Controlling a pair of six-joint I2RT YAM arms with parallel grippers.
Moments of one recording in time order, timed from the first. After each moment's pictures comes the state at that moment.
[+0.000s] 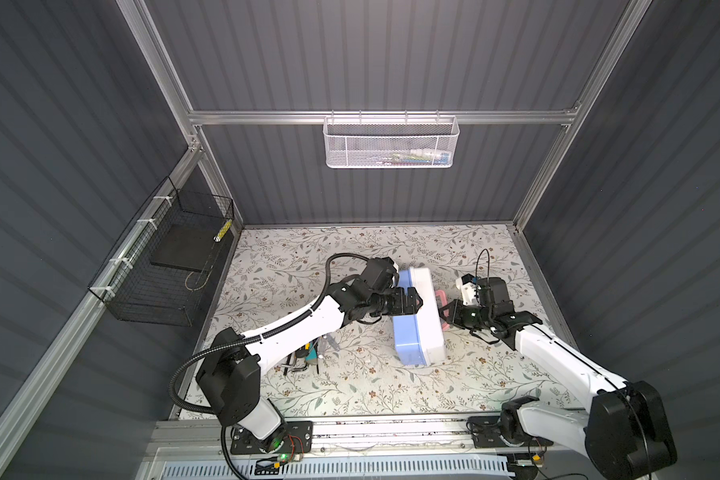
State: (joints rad) left arm -0.86 1.59 1.26 -0.46 0.21 -0.75; right arm 0.26 1.18 0.65 -0.30 -0.44 0.56
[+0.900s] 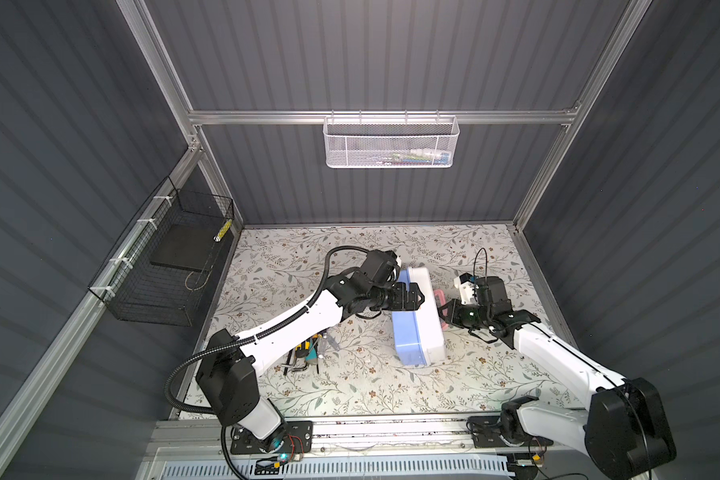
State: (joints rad) left arm -0.86 1.58 1.36 -0.53 0.24 -0.69; right arm 0.28 1.19 0.66 -0.29 -0.42 0.54
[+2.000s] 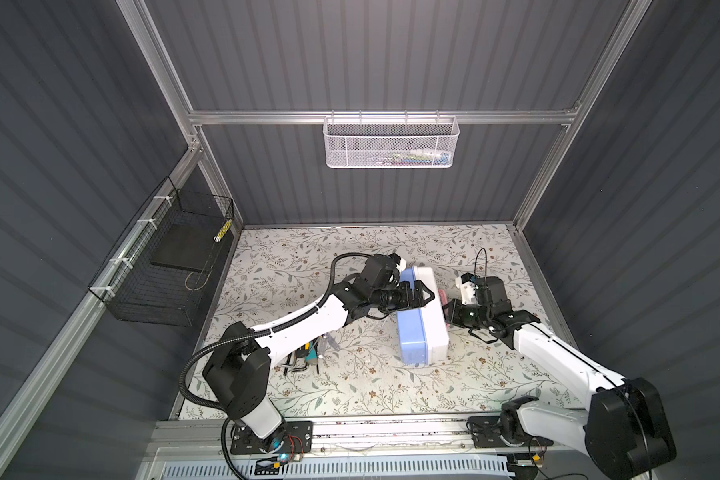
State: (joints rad) left arm -0.85 1.62 1.23 -0.19 0.39 -0.86; right arm 0.29 1.19 0.66 -0.29 -0.36 0.54
